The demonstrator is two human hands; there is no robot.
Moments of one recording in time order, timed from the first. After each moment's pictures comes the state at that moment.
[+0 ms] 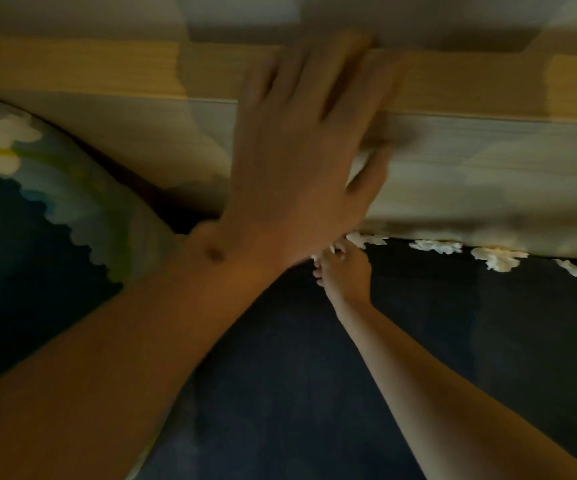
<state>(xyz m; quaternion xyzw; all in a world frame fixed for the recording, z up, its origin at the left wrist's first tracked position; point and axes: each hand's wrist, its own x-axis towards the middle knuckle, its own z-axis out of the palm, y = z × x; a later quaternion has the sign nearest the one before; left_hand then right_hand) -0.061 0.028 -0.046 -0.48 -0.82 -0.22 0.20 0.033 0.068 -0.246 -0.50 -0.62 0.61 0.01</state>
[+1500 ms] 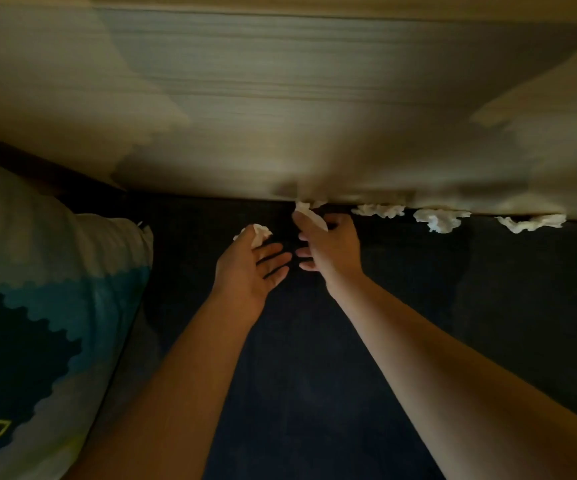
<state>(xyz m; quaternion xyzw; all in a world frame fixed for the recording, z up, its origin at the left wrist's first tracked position) 0.026 0.022 -0.226 0.35 -0.58 -0.61 -0.41 0.076 0.133 -0.267 -0.56 -0.51 0.65 0.00</state>
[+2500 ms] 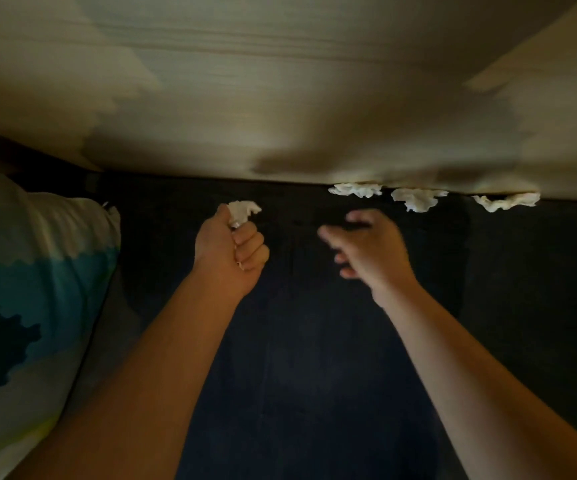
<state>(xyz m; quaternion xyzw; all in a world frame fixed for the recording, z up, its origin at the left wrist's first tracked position) 0.032 0.036 -0.225 0.38 -0.43 -0.71 -0.41 0.144 0.180 -0.213 -0.56 -0.56 0.60 -0.09</state>
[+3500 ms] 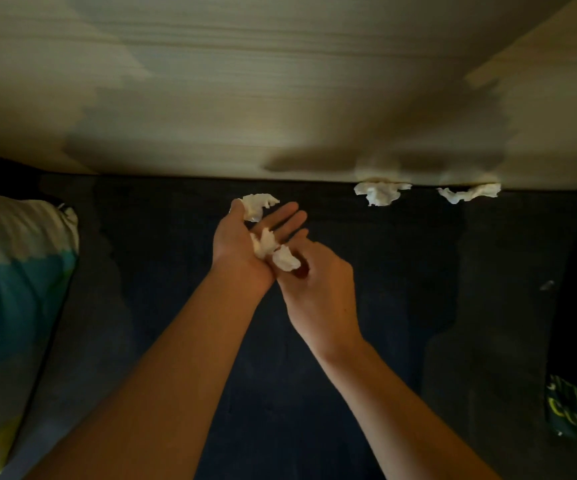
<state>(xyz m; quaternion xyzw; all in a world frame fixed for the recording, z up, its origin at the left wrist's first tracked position) 0.076 0.101 -0.219 0.39 -0.43 -0.68 -0.45 0.187 0.141 -0.214 -0.37 -0.80 0.47 0.04</state>
